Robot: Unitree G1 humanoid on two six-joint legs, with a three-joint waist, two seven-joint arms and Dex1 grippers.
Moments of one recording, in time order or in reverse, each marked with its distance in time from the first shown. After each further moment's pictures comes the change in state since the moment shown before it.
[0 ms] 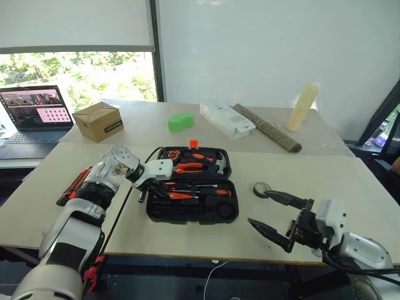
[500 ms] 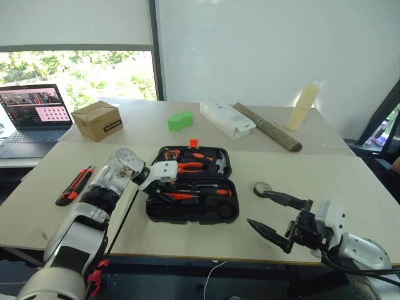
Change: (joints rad) left arm 0.043 -0.008 0.054 -0.104 -0.093 0.022 -0.055; right arm 0.003 0.004 0.002 0.000 0.000 0.000 0.003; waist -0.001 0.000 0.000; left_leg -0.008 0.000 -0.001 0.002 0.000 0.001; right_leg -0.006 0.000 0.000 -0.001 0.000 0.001
